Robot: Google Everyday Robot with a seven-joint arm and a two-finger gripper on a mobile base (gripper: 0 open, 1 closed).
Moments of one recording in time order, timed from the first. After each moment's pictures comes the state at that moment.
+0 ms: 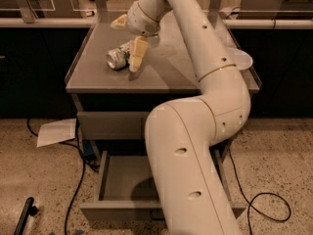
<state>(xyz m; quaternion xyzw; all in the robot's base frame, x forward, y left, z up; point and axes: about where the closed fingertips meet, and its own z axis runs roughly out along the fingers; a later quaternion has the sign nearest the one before) 0.753 0.097 0.879 -0.81 0.48 0.14 0.30</state>
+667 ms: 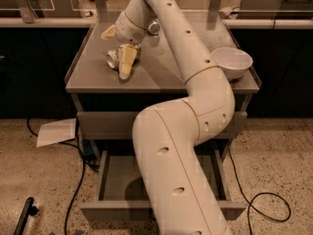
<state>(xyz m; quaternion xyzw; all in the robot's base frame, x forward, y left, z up) 0.745 0.133 0.850 -0.82 0.48 0.18 0.27</state>
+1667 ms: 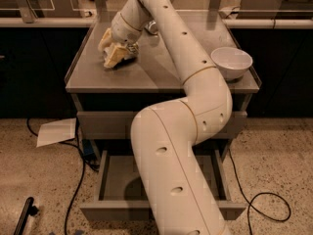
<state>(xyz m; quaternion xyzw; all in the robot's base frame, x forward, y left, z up) 0.764 0.153 0.848 -0.81 0.48 0.17 0.30</state>
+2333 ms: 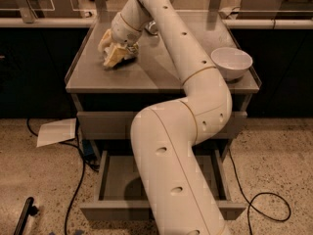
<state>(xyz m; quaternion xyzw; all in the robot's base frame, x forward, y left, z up) 0.764 0.153 0.848 -0.81 0.48 0.17 0.30</state>
